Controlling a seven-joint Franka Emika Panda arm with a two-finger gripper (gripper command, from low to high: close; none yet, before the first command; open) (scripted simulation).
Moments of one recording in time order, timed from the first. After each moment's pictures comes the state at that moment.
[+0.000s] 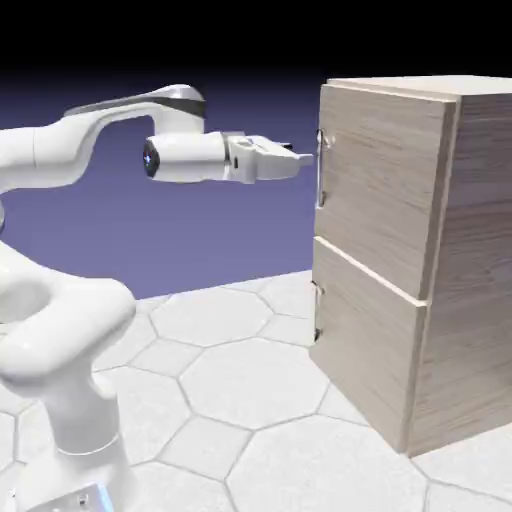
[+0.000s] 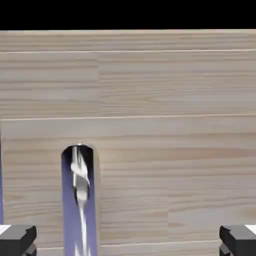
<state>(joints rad) -0.82 -1.17 1.09 -2.41 2.47 3.01 -0.71</state>
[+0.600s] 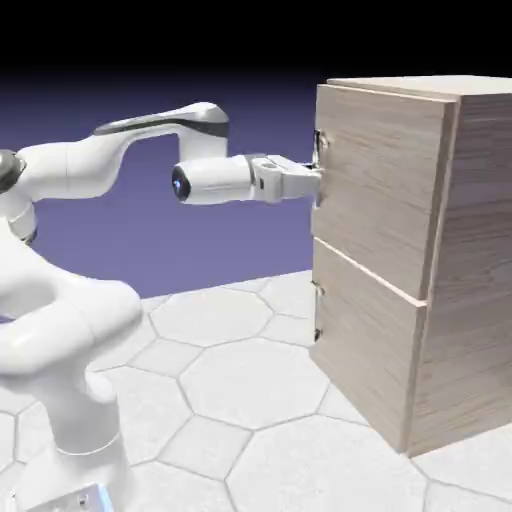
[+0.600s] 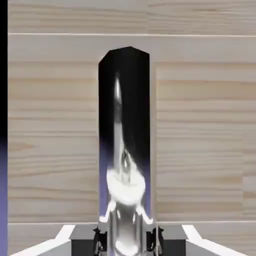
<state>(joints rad) -0.89 -1.20 1.13 -2.44 2.65 2.80 -0.86</state>
